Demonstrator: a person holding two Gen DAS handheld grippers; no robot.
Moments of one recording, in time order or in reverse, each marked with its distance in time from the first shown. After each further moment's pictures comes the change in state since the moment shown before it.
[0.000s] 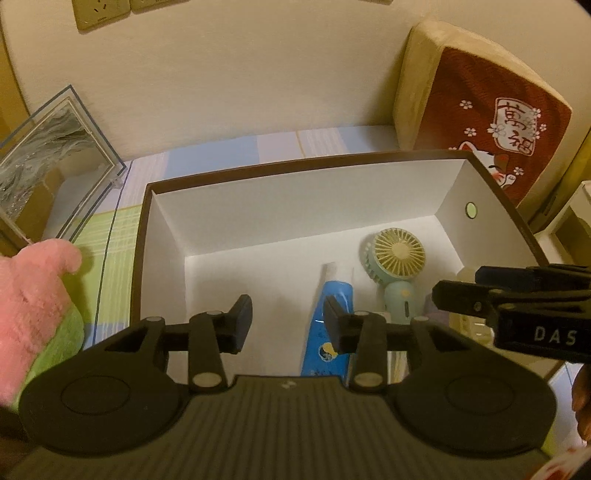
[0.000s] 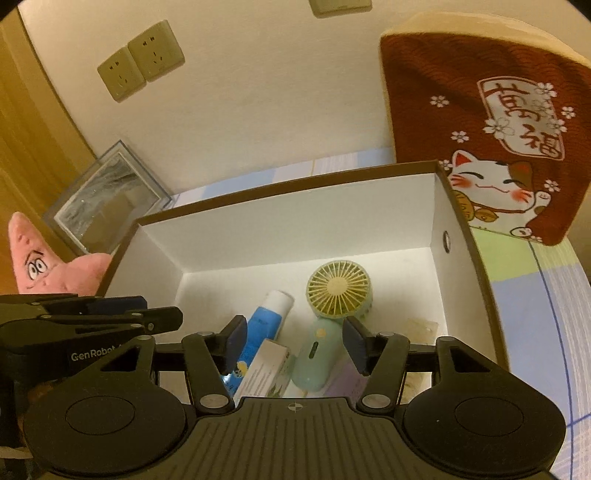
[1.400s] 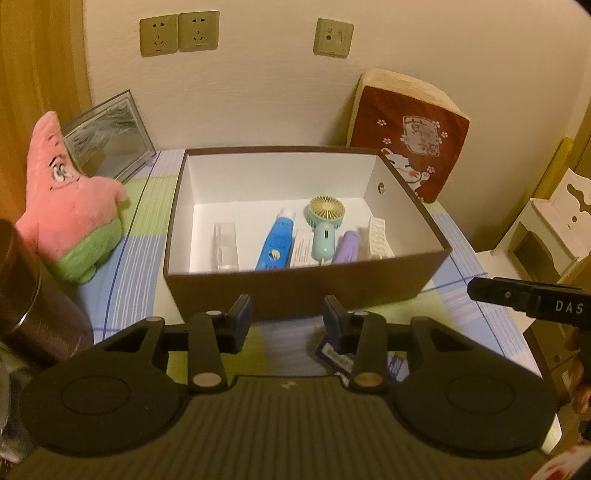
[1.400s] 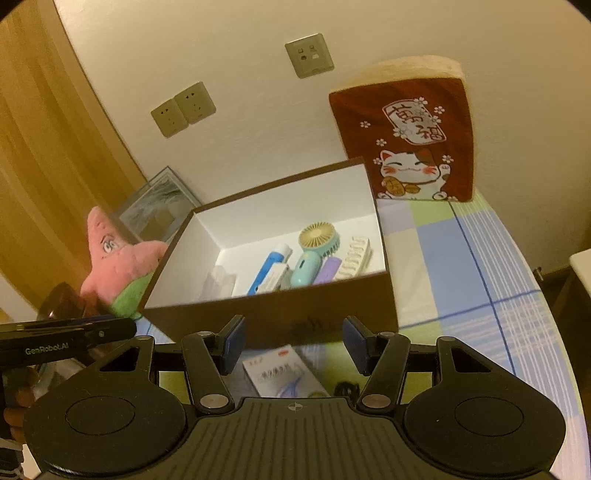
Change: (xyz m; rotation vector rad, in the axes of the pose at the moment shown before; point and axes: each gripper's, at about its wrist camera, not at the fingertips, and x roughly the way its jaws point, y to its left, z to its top) left arm -0.177 -0.034 -0.135 -0.076 -0.130 -0.045; right arm -0.184 -0.016 -0.121 0.030 -0.124 0.058
